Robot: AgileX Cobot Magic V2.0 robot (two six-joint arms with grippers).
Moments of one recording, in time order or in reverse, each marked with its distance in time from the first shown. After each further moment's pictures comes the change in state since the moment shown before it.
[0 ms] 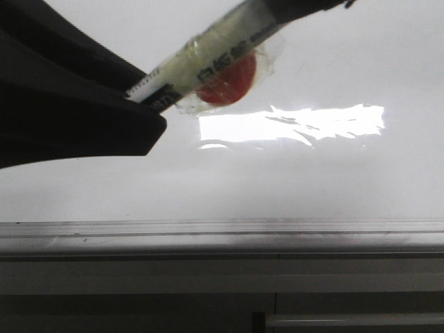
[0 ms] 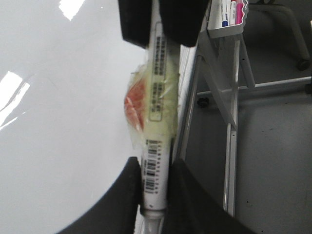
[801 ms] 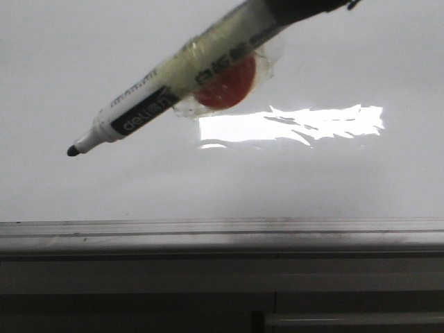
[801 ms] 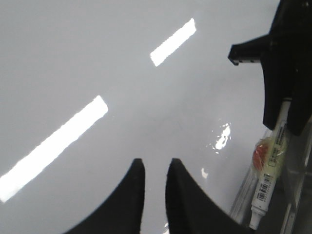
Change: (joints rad) left arm -0.001 -0.536 -0.099 -0.048 0.384 -0.109; right arm 0.002 -0.002 0.004 0.010 0.003 0.000
